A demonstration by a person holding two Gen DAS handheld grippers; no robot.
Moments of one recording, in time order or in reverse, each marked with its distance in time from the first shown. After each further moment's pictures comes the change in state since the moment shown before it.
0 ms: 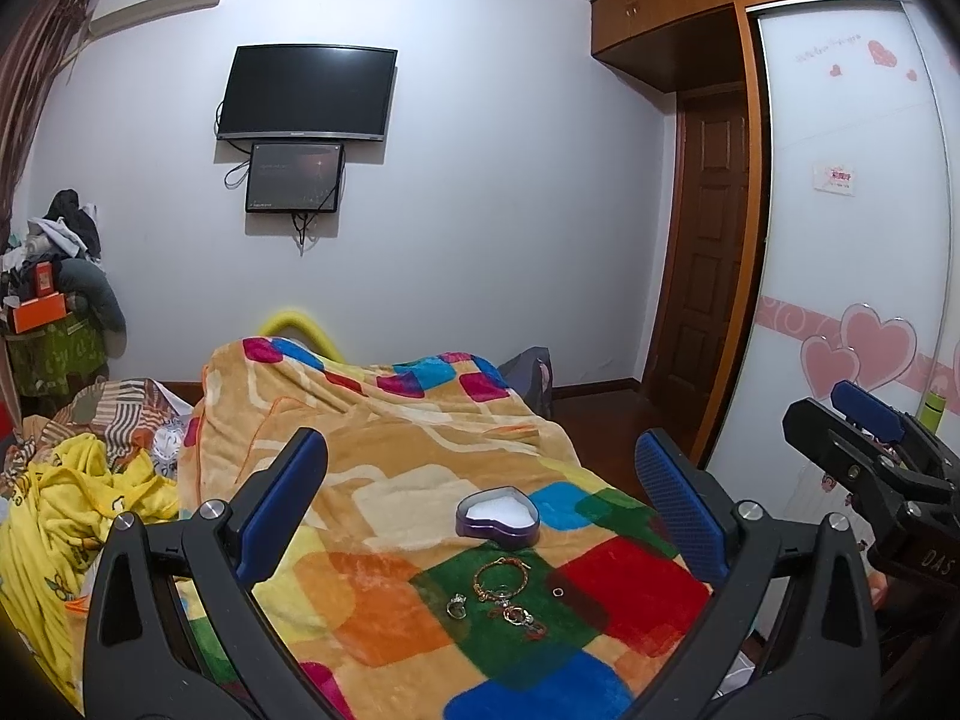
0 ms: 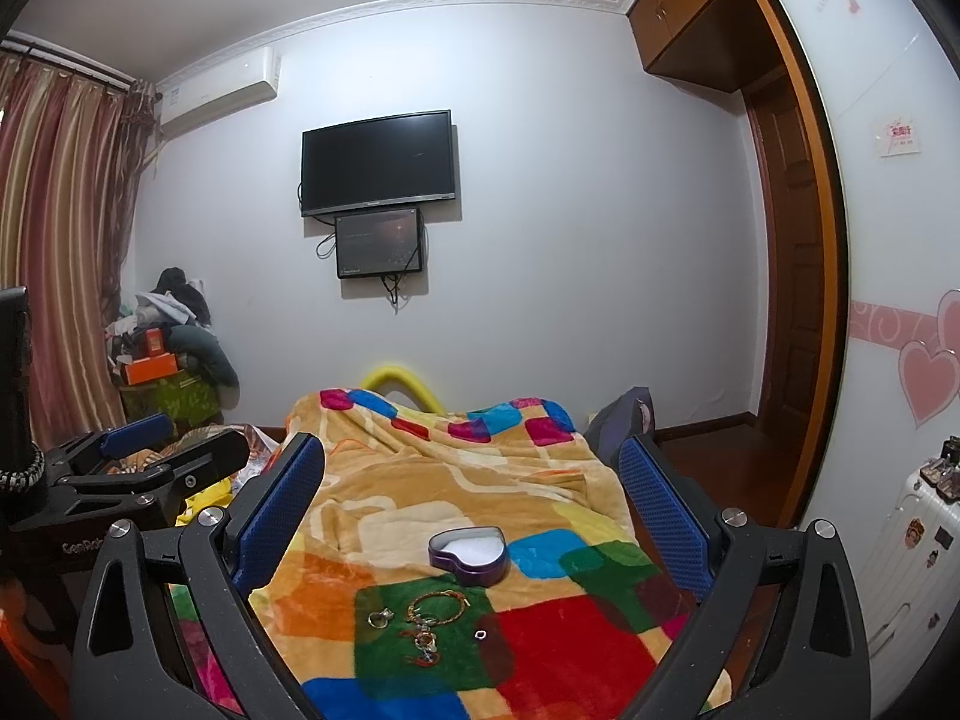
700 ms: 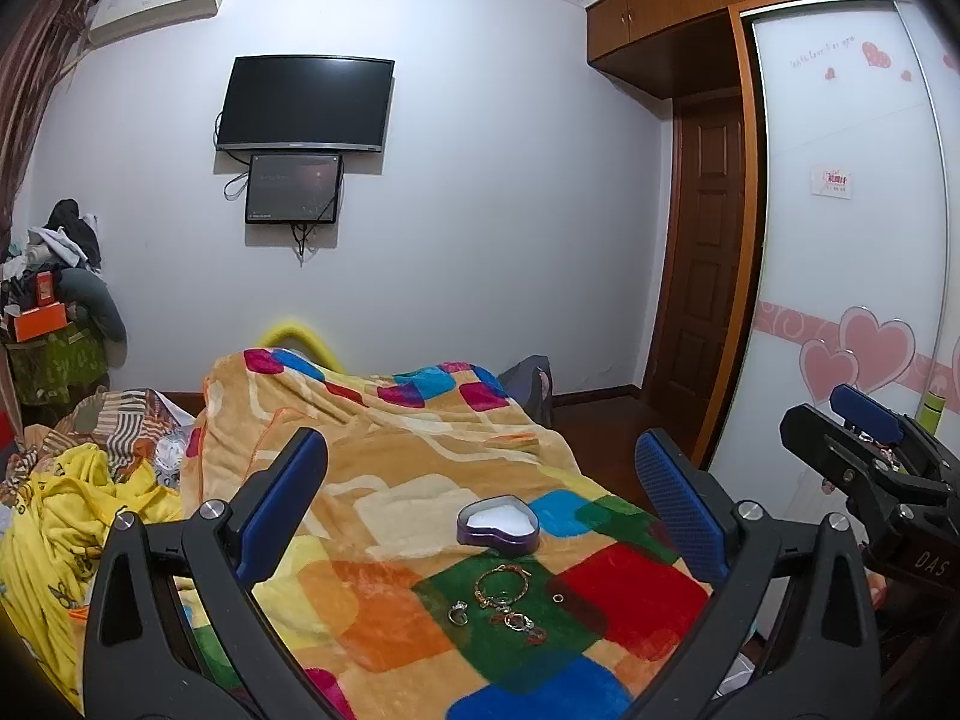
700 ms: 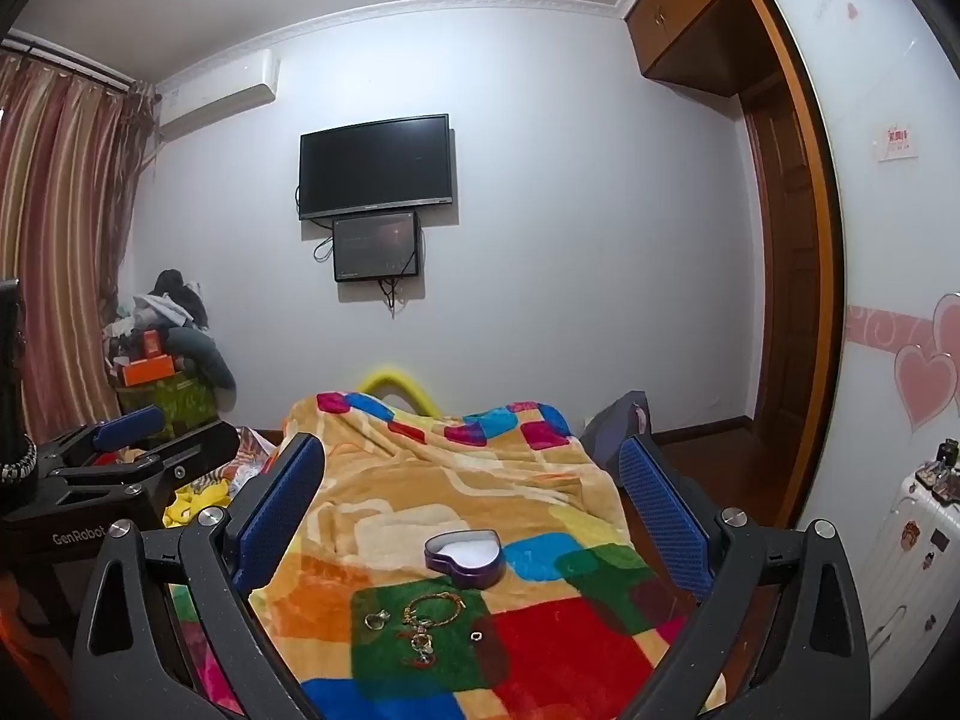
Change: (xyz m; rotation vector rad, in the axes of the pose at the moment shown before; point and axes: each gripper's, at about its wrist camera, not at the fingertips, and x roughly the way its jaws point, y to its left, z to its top) left arm -0.002 -0.004 0.002 0.015 -0.021 -0.002; right arm -0.001 -0.005 0.008 -0.002 -0.008 -0.004
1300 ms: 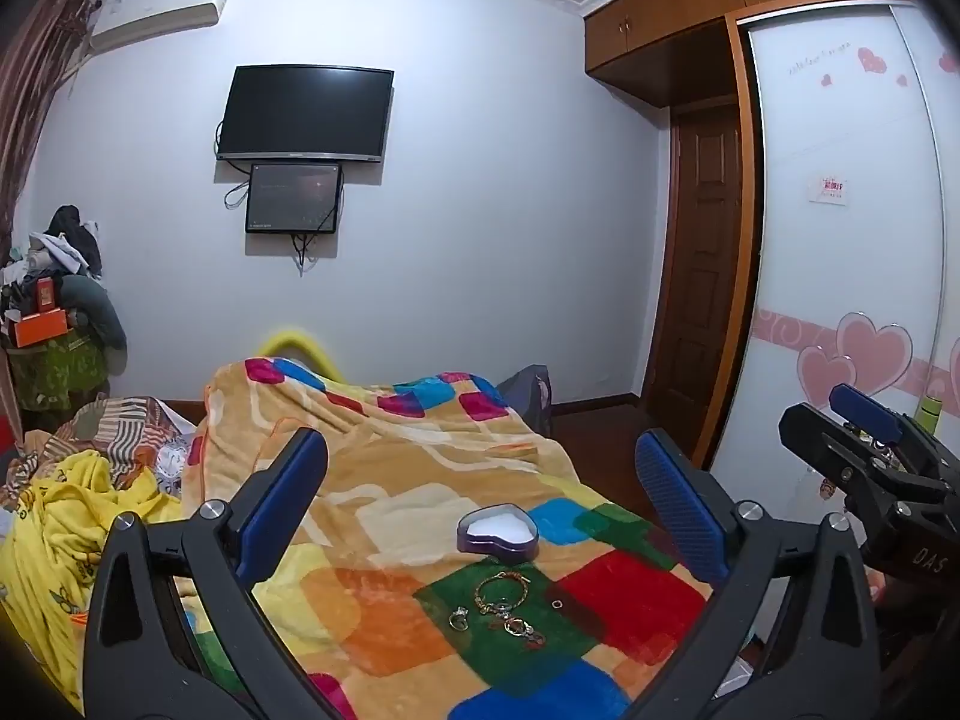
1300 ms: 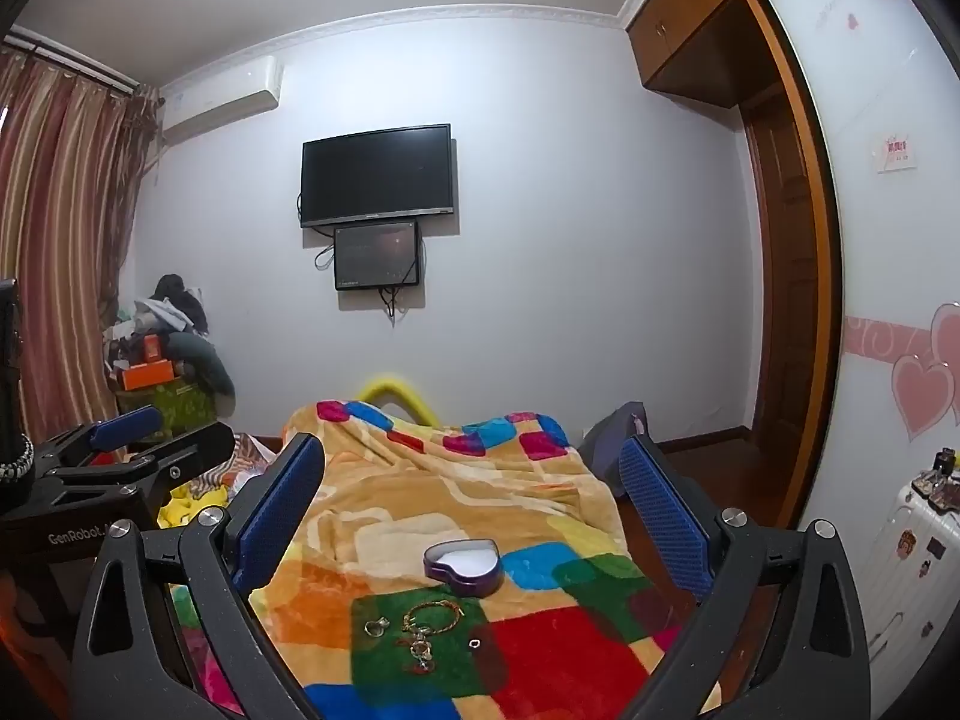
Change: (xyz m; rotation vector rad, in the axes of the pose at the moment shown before) left arm -0.007 0.000 0.009 0.003 -0.021 -0.002; right arm -0.006 0.002 0.007 -0.006 -0.018 -0.002
